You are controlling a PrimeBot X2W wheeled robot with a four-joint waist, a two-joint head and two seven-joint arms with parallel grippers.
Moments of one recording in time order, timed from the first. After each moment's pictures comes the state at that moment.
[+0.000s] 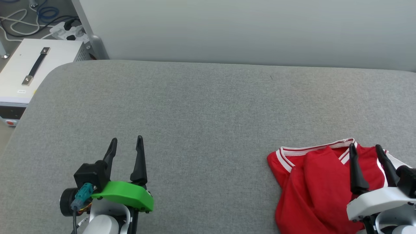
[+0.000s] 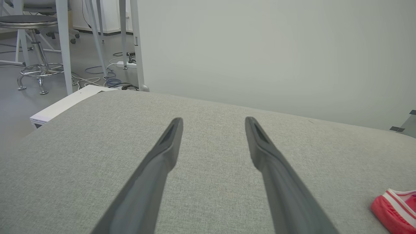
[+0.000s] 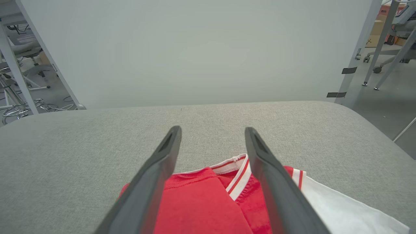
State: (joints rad) left arm -0.08 0.26 -0.29 0.07 -0.47 0.19 -0.22; right arm 0.04 -0.07 -0.14 -0.05 0.15 0.13 -0.05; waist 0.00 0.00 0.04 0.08
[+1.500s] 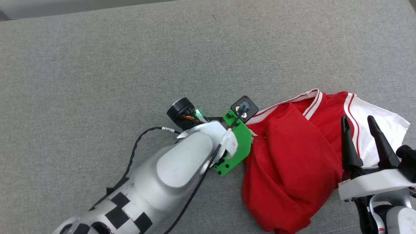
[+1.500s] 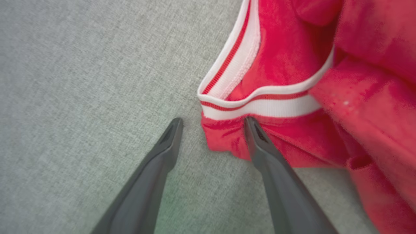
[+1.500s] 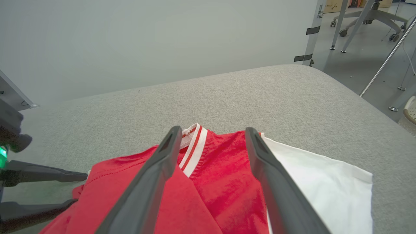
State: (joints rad) left arm -0.83 0.08 -0.95 0.65 -0.39 -0.13 0.50; right arm -0.03 -0.05 -0.07 -0.15 0.22 0.13 -0.06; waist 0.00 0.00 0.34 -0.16
